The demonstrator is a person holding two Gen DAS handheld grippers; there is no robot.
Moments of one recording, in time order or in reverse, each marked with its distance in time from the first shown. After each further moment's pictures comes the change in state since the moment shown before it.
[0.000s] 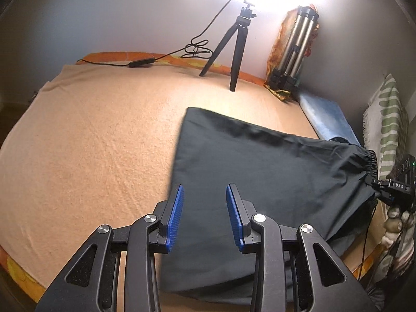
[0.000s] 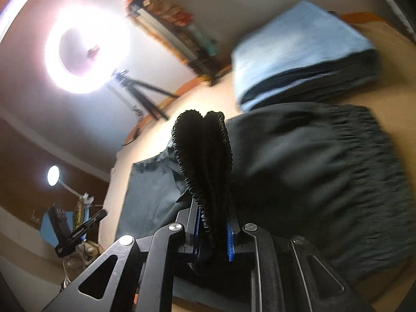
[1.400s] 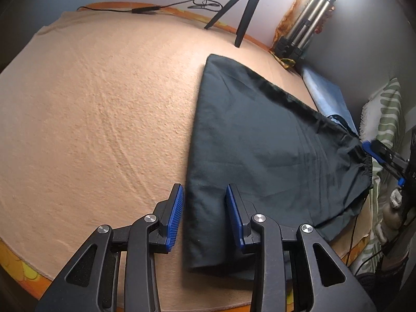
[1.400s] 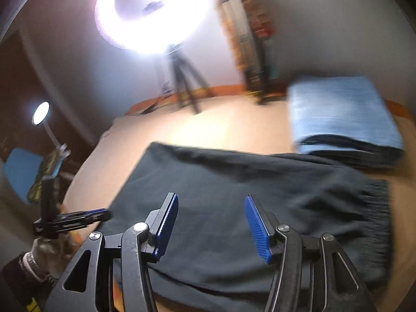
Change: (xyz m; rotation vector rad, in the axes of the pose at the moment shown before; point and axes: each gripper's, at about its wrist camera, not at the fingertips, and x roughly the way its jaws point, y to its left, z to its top) left arm 0.025 0.005 -0.042 -0.126 0.183 -0.069; right arm 0.051 0.144 -0.022 -0.453 0.023 -0.103
